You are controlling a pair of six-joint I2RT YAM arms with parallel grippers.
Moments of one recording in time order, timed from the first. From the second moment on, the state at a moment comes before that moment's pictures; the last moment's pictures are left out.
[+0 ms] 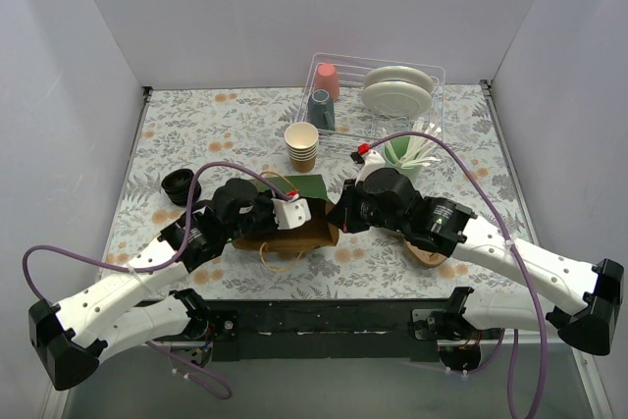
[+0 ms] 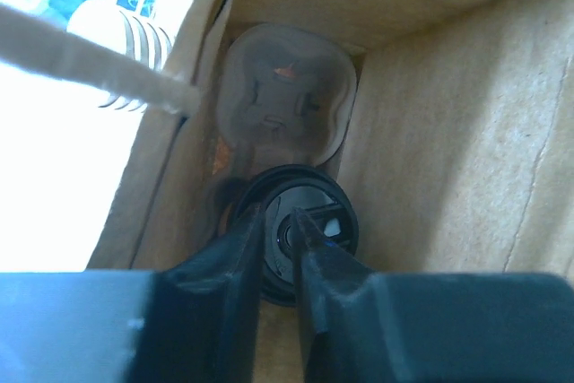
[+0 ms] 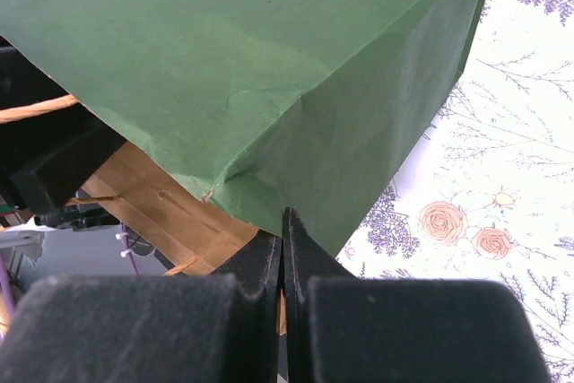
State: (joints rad) left arm -0.83 0.89 0.80 -0.45 0.01 0.66; right arm 1.04 1.08 1.00 -0.47 0.08 0.73
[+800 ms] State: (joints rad) left arm -0.83 0.91 0.72 -0.37 -0.10 0.74; right arm 1.04 1.10 1.02 -0.47 0.08 0.73
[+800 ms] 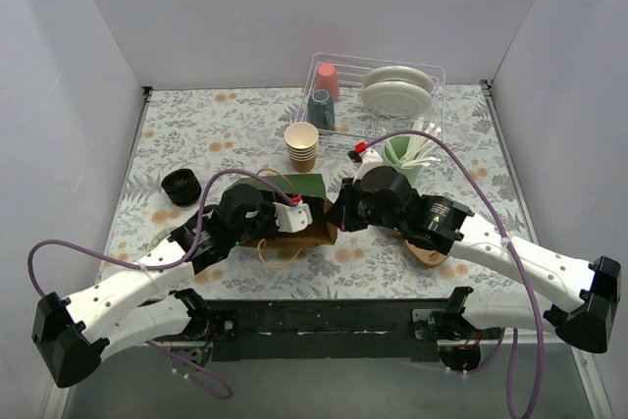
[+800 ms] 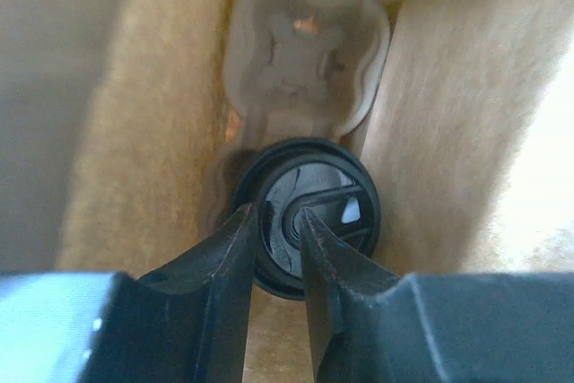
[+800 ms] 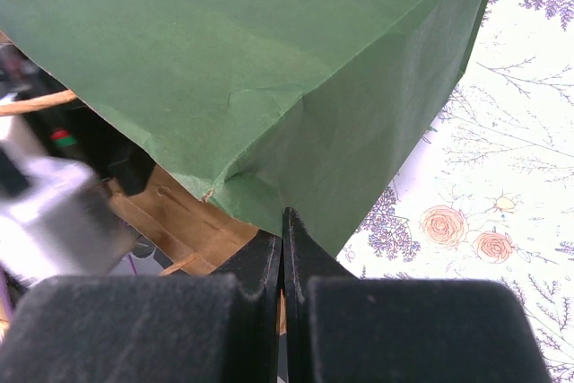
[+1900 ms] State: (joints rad) left arm -0.76 0.95 0.64 -0.29 -0.23 0.79; right arm 1.03 1.11 1.03 -0.48 0.08 0.70
